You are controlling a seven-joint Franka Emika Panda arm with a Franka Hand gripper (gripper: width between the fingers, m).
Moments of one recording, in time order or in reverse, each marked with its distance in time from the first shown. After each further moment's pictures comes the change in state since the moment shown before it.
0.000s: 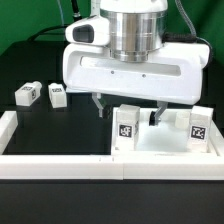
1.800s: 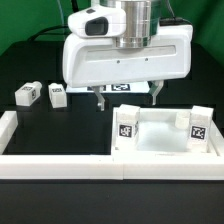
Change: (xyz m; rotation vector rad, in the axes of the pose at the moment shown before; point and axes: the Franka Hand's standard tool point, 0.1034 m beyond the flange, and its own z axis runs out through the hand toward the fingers) arm -0.057 0.003 -0.001 0.001 0.024 -0.395
